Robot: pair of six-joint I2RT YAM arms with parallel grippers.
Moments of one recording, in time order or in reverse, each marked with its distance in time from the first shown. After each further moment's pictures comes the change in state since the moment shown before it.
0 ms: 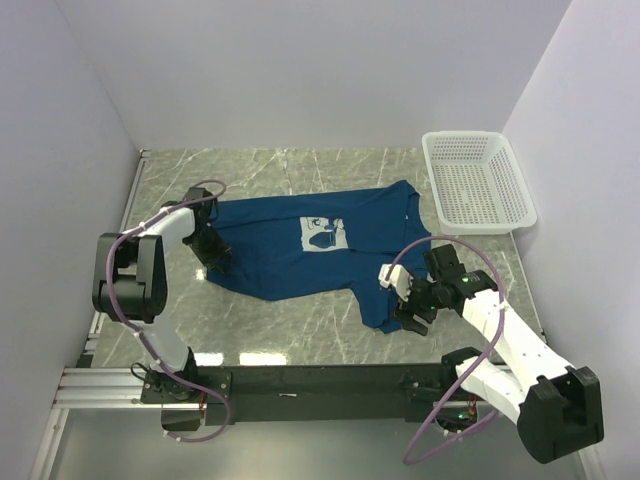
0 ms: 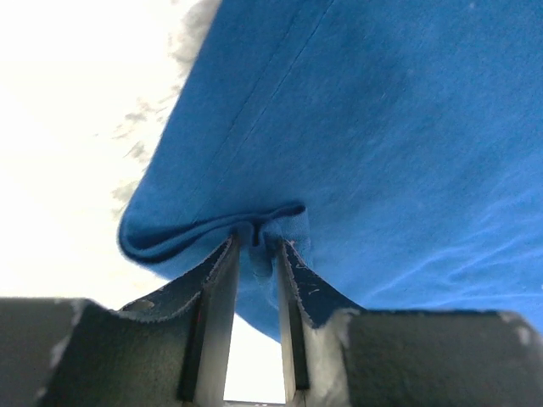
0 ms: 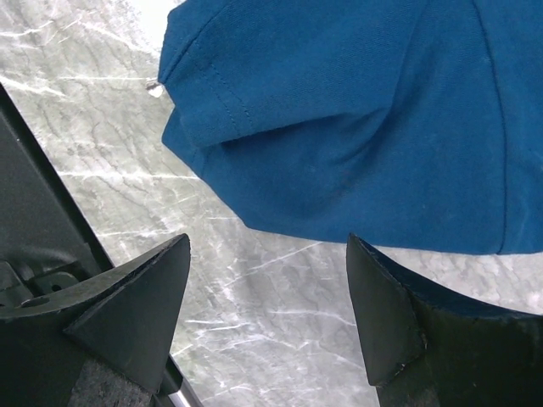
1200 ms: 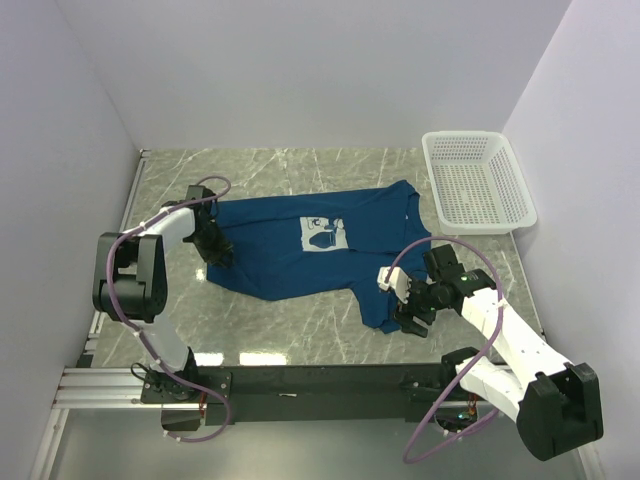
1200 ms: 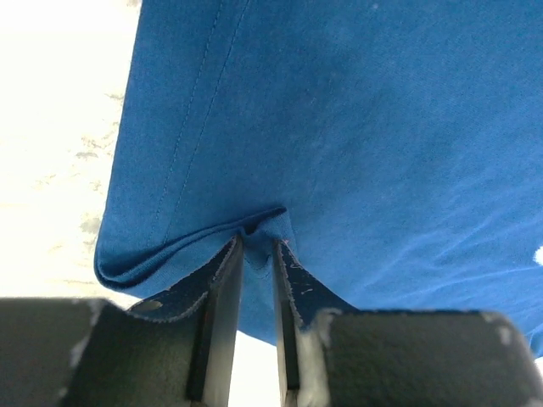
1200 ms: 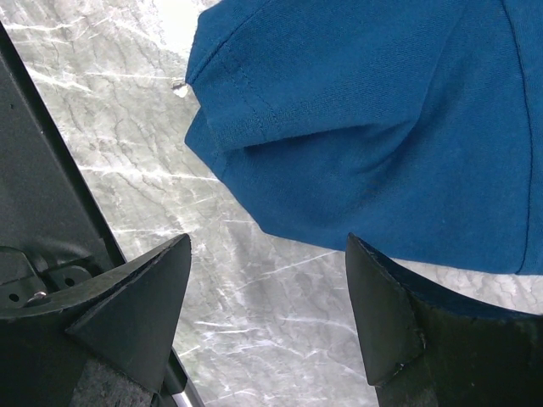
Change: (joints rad) left arm 0.000 -0.005 -0.001 0.066 0.055 0.108; right arm 0.001 0.019 0.000 -0.021 -0.043 -0.038
